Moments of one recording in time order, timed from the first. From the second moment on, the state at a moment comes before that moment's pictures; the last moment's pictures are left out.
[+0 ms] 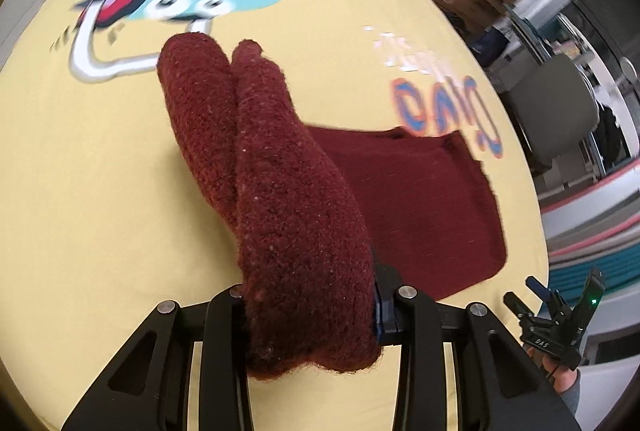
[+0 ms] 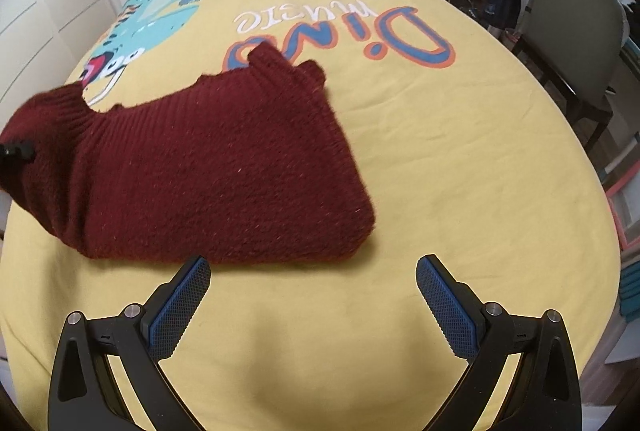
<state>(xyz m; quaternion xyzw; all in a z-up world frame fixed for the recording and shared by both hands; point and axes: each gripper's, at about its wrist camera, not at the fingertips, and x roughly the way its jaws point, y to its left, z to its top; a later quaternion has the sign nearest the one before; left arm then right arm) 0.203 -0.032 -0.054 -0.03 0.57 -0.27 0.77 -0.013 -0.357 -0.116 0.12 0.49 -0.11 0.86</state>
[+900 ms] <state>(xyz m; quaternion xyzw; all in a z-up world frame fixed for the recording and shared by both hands) 0.148 -0.277 -0.139 0.18 0.58 -0.24 0.76 -0.051 -0.442 -0.136 0.17 0.51 -0.16 0.83</state>
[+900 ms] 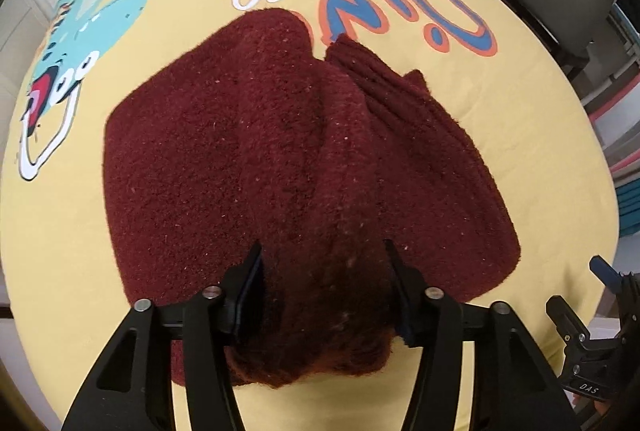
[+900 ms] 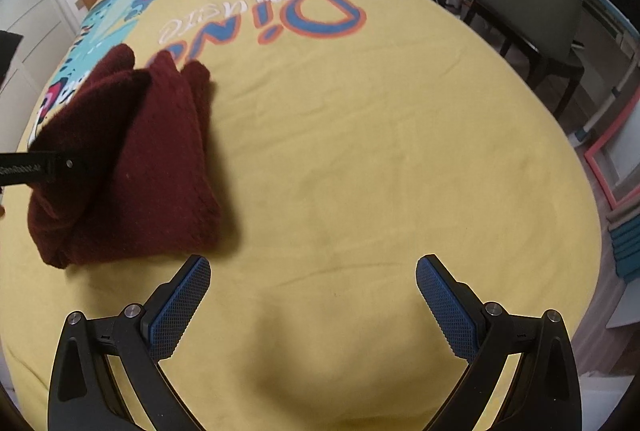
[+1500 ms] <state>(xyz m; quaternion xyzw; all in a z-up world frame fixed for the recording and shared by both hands) 0.128 -0.227 -0.058 0.09 0.56 -0.30 0.76 -0.046 -0.439 -0.119 0.19 0.50 -0.14 0.83</state>
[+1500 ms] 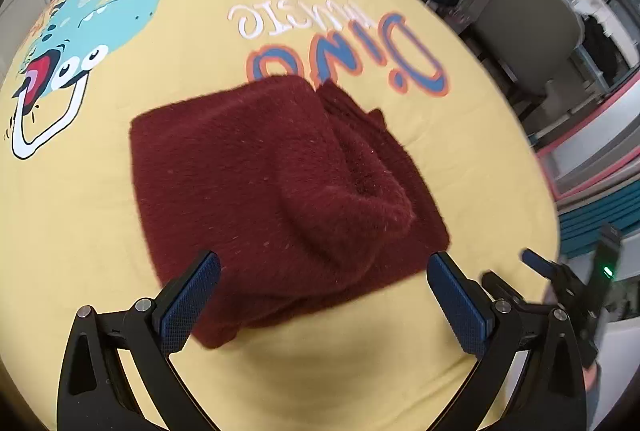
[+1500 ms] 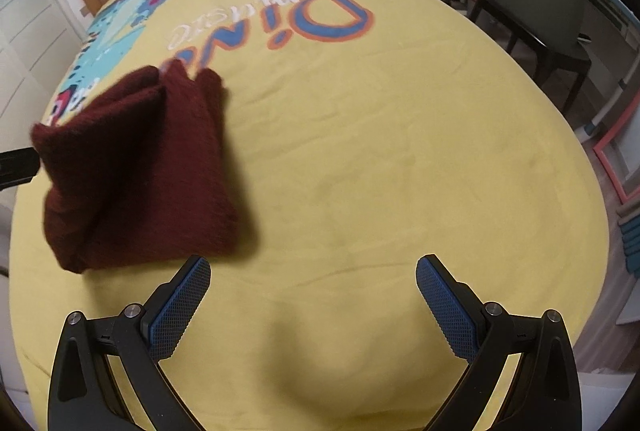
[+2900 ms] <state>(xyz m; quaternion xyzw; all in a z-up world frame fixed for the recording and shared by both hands) 0.150 -0.068 -0.109 0.03 0.59 -0.19 0.78 0.092 -0.385 -0.070 0.17 0.55 0.00 0.82</state>
